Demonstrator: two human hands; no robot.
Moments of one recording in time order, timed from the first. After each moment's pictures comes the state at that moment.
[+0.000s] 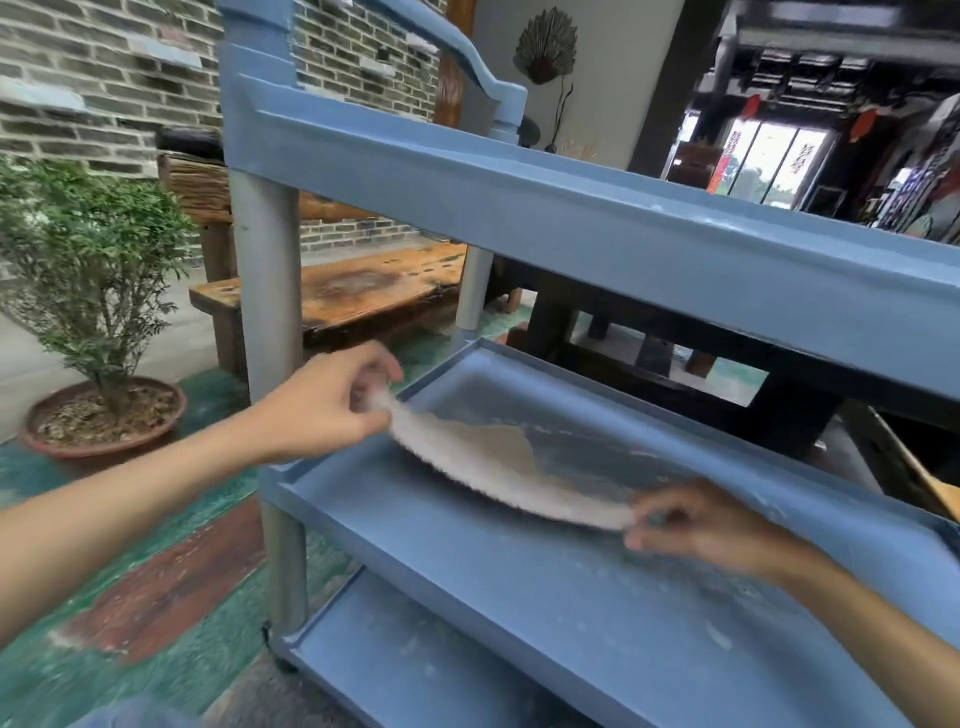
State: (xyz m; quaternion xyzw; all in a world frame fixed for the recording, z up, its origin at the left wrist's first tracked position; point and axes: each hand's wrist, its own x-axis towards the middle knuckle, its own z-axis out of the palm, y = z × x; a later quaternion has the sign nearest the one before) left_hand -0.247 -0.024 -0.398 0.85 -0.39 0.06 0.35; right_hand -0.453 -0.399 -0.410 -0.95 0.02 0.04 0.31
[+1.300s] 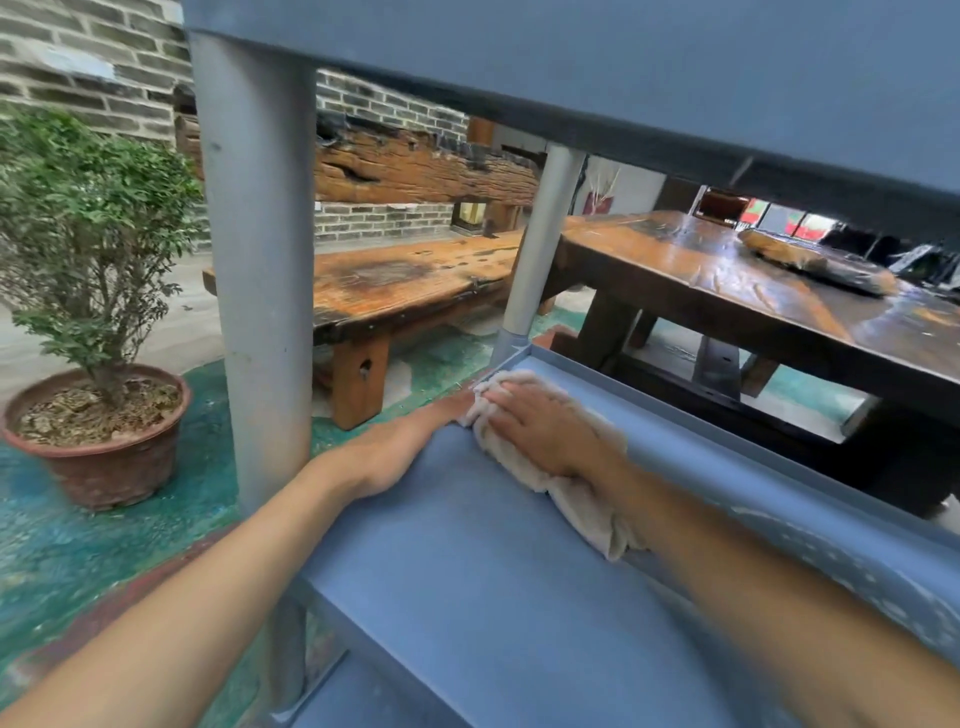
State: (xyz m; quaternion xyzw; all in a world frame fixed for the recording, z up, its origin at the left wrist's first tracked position) left_hand -0.170 -0.080 -0.470 0.82 -0.20 -0.20 0.51; right_hand -0.123 -0.345 -0.511 -0.99 -0.13 -0.06 0.03
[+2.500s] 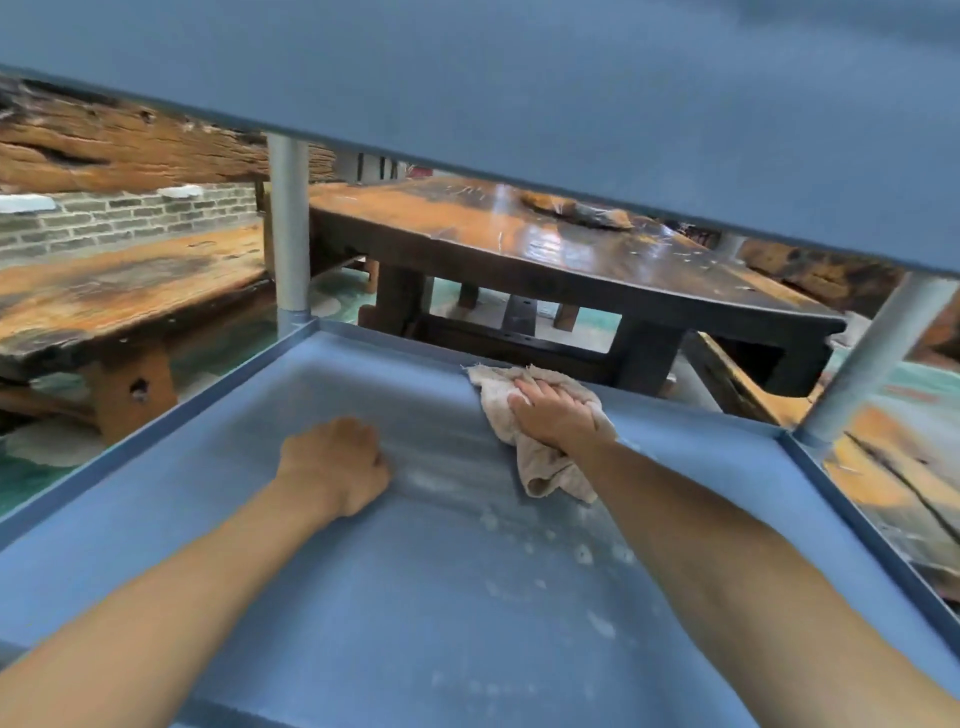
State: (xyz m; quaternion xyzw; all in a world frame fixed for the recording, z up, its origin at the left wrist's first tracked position) left_hand -0.239 -0.261 -0.482 0.94 -0.35 0.04 0.04; right_hand -0.310 -0.551 -0.491 -0.95 0.31 -0.04 0.09
